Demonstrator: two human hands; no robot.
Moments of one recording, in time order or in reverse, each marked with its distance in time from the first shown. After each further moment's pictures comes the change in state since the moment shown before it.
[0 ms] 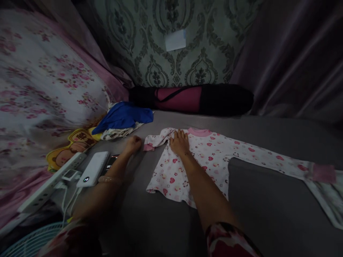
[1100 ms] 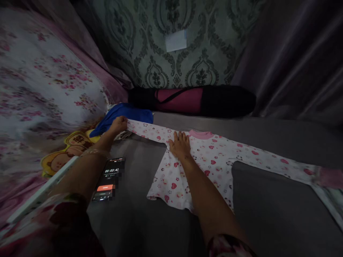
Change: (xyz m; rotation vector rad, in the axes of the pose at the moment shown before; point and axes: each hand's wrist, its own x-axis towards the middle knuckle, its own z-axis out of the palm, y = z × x) left_hand 0.100 0.004 -0.073 0.124 0.133 0.033; right_hand 0.000 -0.006 -0.002 -0.008 -0.004 0.045
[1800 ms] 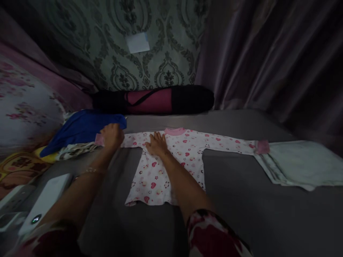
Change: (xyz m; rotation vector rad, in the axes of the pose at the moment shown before) left_hand -0.048 0.062 0.080 0.400 0.218 0.379; right_hand 0.001 0.009 -0.016 0.259 -0.149 -0.039
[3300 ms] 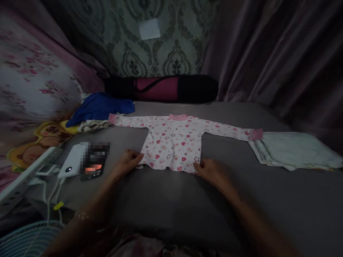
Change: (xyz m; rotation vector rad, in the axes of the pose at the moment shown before) left_hand -0.208 0.025 -0.070 -0.654 -0.476 -0.046; right_hand -0.263 0.073 -0.085 -0.016 -0.030 0.451
